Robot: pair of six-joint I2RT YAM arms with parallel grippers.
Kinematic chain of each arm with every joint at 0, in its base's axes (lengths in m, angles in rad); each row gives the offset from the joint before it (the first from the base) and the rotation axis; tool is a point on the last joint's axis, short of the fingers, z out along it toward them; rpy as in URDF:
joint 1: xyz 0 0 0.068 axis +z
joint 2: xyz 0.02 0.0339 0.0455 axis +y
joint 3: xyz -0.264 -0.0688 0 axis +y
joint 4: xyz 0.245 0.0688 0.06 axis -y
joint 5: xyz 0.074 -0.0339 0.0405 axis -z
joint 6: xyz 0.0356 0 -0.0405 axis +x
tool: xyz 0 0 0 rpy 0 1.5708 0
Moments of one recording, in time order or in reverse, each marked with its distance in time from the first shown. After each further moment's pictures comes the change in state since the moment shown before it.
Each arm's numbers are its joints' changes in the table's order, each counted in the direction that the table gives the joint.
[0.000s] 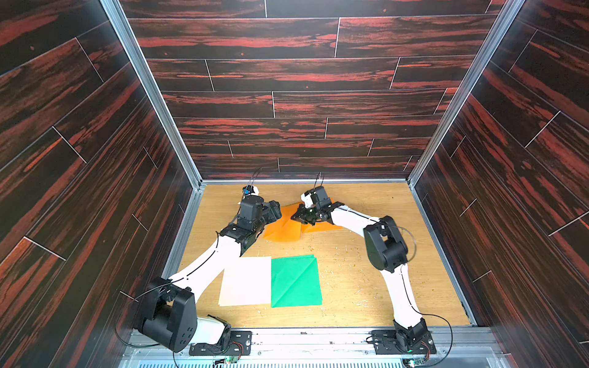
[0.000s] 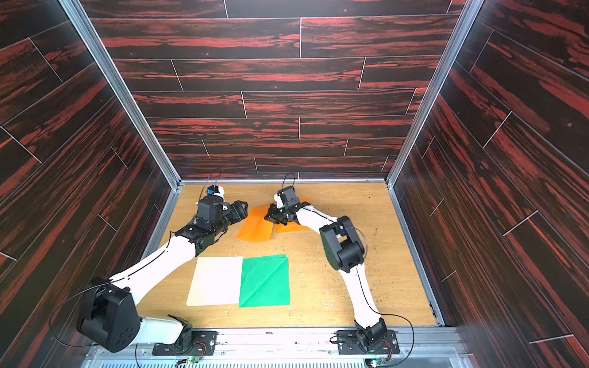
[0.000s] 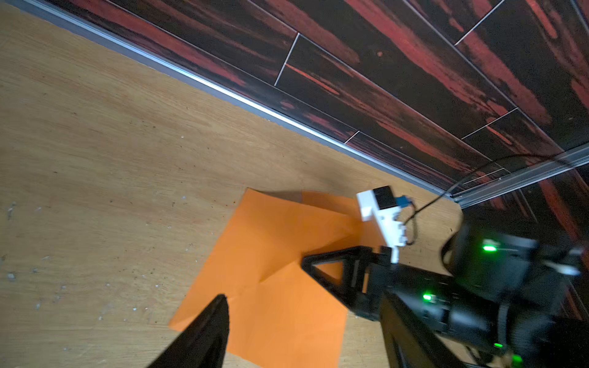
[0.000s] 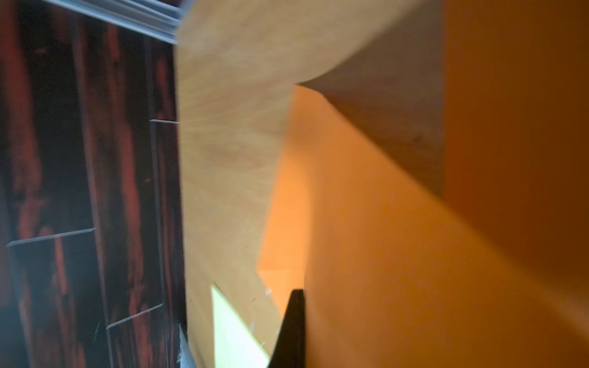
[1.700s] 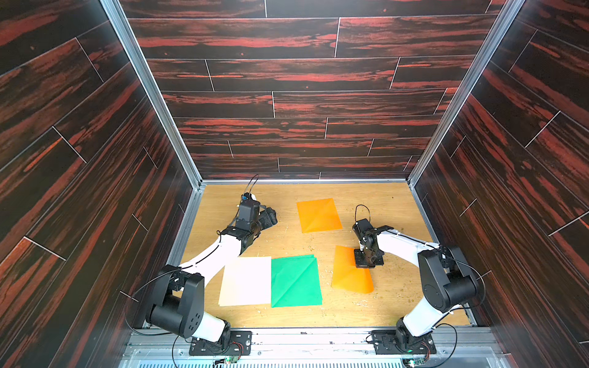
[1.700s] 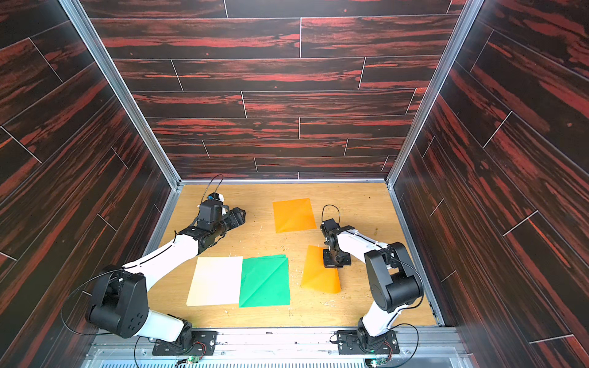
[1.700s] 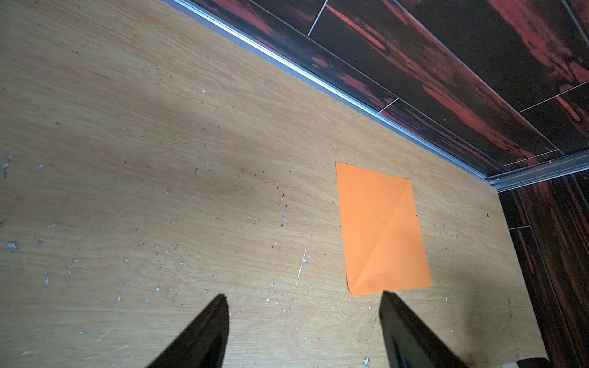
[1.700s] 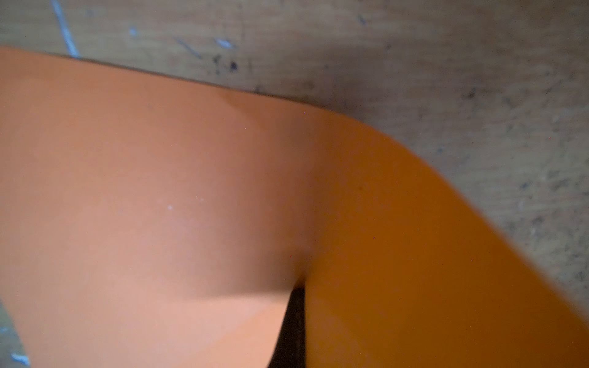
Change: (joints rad) left arm 0.074 0.086 0.068 0.049 0.100 0.002; right arm -0.189 -0.562 0.802 -0.530 0.594 -0.402
